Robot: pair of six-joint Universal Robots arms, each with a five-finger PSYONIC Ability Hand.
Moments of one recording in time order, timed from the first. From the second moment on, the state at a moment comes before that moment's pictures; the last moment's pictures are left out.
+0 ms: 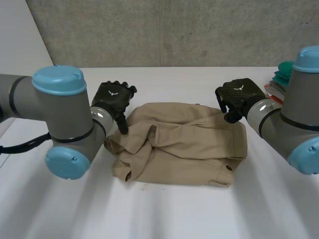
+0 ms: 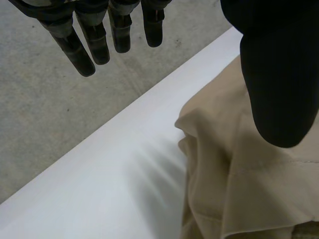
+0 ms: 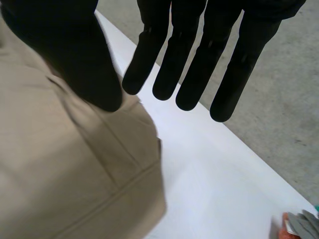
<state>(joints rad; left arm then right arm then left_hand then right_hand) 4.18 -2.16 -1.20 3.13 -1.66 3.45 1.95 -1.10 1.27 0.11 1.45 2.73 0.19 0.20 0.21 0.20 0.05 0.92 0.92 0.93 0.94 0.76</state>
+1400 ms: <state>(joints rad) 4.38 -1.76 -0.77 2.76 -1.42 3.28 1.88 -1.54 1.10 0.15 1.34 2.84 1.15 1.20 1.19 1.19 0.99 1.13 1.18 1.19 1.20 1.01</state>
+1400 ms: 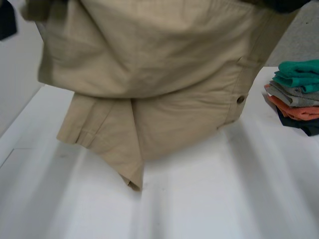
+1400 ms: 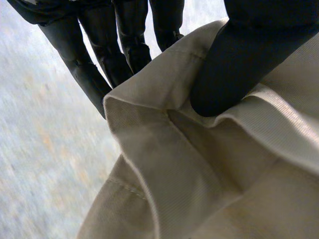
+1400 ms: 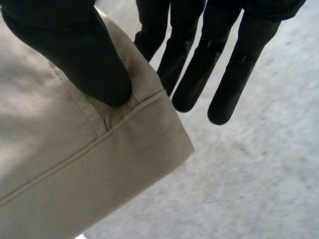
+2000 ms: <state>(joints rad) 4.39 -2.67 -0.11 3.06 -1.50 3.38 2.09 -0.54 0.68 -0.75 1.72 2.68 0.20 0.21 0.21 0.20 0.05 0.22 0.21 0.21 0.22 0.05</state>
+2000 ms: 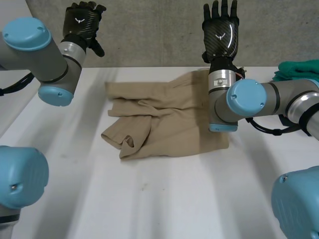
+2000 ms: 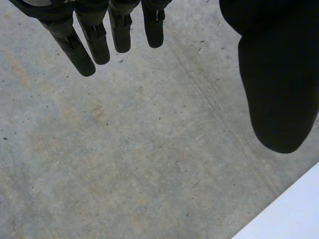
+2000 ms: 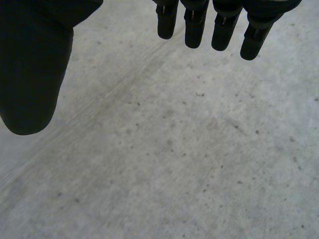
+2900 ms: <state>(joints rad) 4.07 -2.31 -1.14 3.15 -1.84 3.53 1.97 -1.11 1.64 -0.19 1.43 2.69 0.20 0.21 0.21 0.20 0.05 0.81 0.81 0.81 0.81 0.63</state>
